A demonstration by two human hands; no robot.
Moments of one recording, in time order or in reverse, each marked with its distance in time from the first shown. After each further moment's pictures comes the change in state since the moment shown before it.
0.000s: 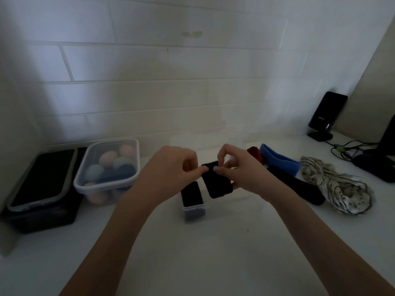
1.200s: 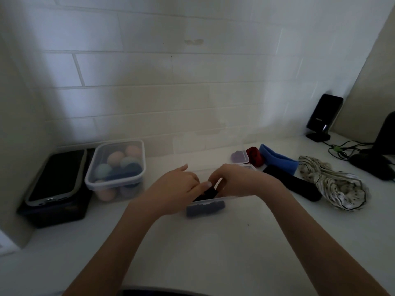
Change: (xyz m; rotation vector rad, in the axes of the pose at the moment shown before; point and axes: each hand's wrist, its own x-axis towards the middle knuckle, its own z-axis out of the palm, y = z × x) left_hand -0.019 -0.007 0.023 0.182 -0.464 0.055; right_hand -0.003 -0.016 0.012 -0.663 -0.358 0.001
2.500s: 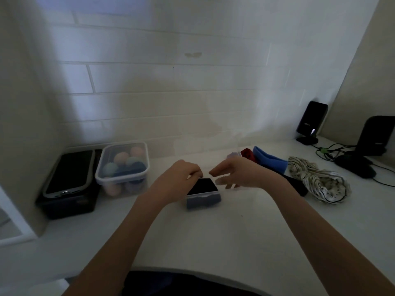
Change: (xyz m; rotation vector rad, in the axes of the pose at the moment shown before) left_hand -0.002 -0.002 0.004 -0.230 0.232 -0.095; right_hand -0.017 0.020 -0.005 0.269 0.125 -0.020
